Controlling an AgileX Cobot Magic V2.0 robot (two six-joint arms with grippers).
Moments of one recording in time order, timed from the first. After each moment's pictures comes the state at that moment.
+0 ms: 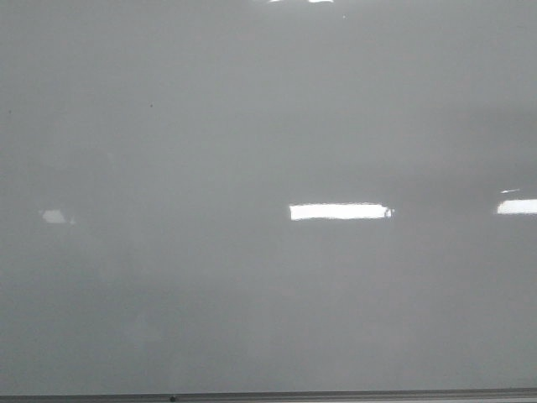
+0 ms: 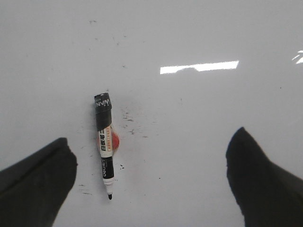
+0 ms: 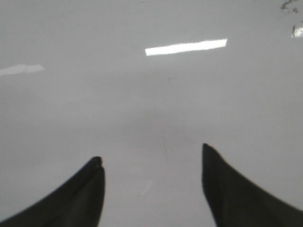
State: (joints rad) left arm 0.00 0.47 -0.41 -0.05 0.28 0.10; right arm -0.03 0.38 -0.33 0.16 0.33 0.00
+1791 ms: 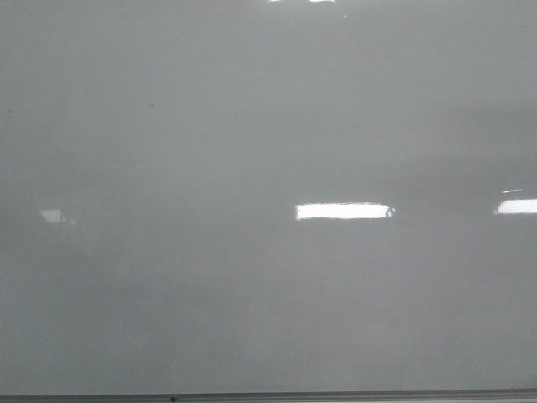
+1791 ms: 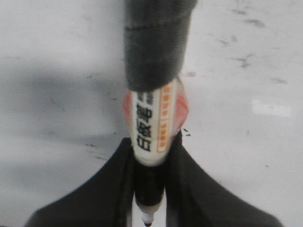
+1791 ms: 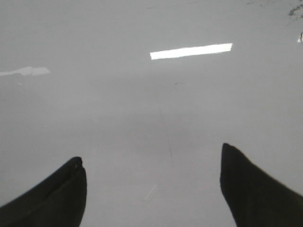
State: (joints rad) left arm 0.16 1.44 -0.65 -0.04 0.13 0.06; right arm -0.01 0.38 -0.33 0.17 0.31 0.01
